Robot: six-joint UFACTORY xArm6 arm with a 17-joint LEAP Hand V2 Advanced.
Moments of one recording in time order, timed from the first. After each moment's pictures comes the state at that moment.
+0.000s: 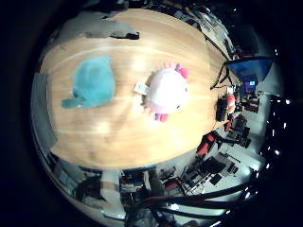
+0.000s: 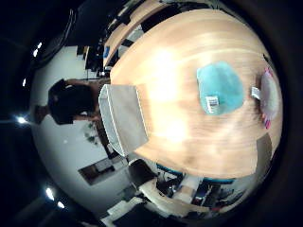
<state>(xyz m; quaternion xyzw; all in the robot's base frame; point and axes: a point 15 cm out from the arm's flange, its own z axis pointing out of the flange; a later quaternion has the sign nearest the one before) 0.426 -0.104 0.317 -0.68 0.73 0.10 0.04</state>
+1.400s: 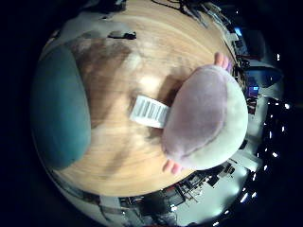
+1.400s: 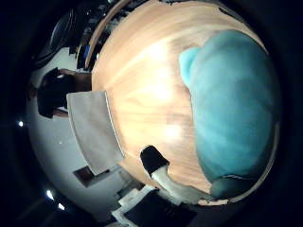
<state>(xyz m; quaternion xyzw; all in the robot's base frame) 0.464 -0.111 0.164 -0.68 0.73 0.10 0.01</state>
